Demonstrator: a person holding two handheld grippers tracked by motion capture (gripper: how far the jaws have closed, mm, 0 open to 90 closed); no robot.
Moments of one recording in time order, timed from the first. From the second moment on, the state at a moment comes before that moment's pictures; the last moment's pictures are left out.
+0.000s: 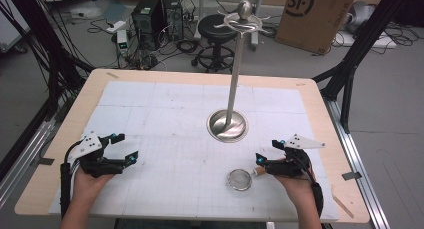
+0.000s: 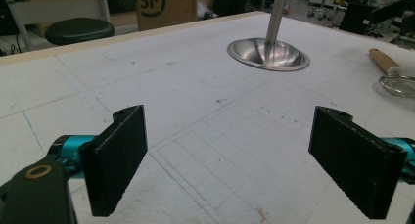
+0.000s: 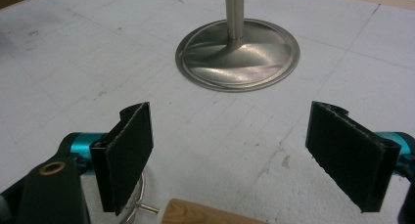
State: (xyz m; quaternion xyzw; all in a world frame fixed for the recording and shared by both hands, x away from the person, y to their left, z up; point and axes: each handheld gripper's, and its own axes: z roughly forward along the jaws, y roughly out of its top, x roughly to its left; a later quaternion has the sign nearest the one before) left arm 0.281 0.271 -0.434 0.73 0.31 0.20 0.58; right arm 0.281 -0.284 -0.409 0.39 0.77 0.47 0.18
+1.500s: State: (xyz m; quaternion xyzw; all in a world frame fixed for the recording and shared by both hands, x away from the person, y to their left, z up) left arm 0.286 0.260 -0.431 0.73 0.30 0.20 0.58; right arm 0.266 -0.316 -0.414 0.43 0.80 0.40 0.15
